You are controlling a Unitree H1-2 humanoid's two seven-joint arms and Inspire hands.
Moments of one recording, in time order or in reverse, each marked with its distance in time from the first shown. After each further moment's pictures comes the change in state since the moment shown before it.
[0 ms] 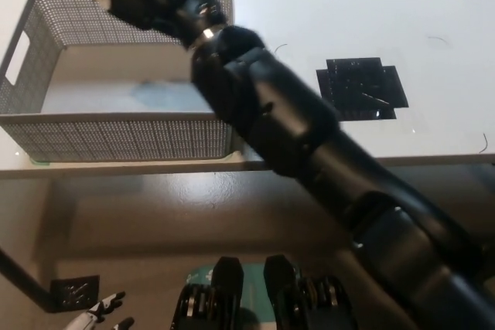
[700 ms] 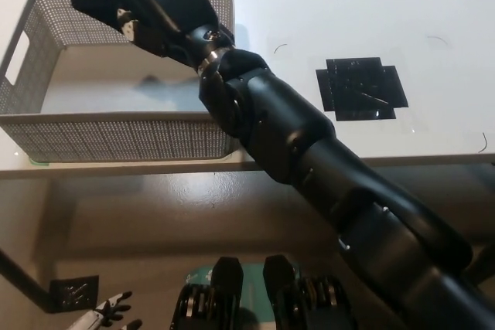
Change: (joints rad) left_arm -0.006 -0.004 -0.007 -0.031 0.005 0.024 -0.019; right_arm -0.016 -0.001 -0.012 0.238 0.006 -0.028 -0.031
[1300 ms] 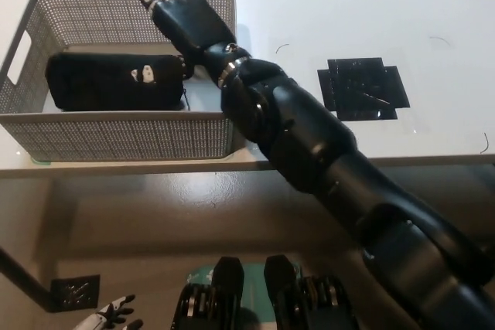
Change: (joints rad) left_arm 0.002 0.000 -0.016 -0.008 0.009 0.003 -0.006; right_arm 0.105 -0.073 -0.006 -0.215 0.038 0.080 0.297
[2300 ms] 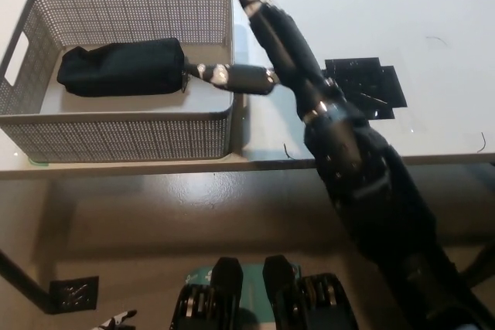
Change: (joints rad) left_arm 0.031 0.001 -0.007 0.010 0.008 0.011 -0.018; right_arm 0.435 -0.068 -0.250 -0.712 0.216 0.093 0.114
